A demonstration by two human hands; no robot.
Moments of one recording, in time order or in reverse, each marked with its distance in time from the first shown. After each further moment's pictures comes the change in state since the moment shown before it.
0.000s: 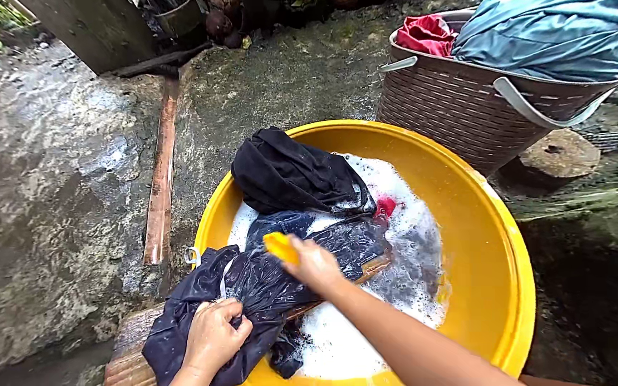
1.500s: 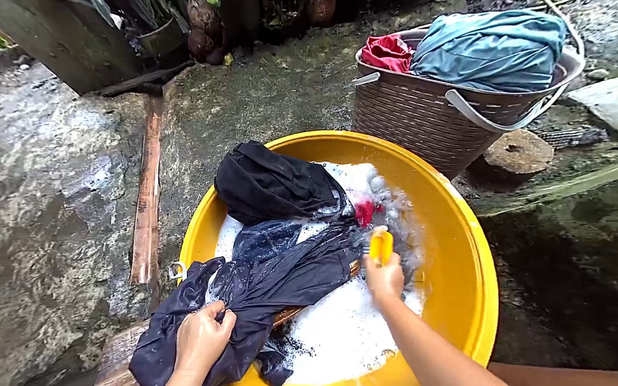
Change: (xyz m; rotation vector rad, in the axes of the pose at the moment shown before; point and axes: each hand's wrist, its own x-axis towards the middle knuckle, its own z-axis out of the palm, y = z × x) left_hand 0.022 0.014 -0.012 0.008 -0.103 -0.297; right_hand -0.050 0.135 -0.006 0.551 0.522 0.742
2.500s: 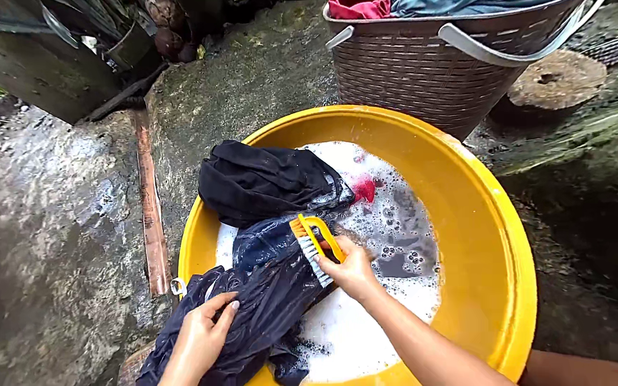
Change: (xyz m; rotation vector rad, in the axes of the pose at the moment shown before) left_hand 0.026 0.020 -0.036 -0.239 -0.146 0.181; right_hand -0.036 -0.040 0.016 0.424 -0.388 -0.440
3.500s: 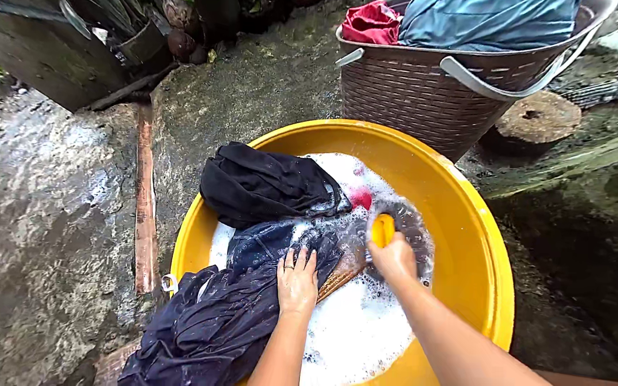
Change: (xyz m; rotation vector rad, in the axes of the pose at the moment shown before) left_hand 0.084 0.090 0.173 0.435 -0.115 0.053; right_hand 0.044 0.033 -0.074 -0.573 0.272 0.538
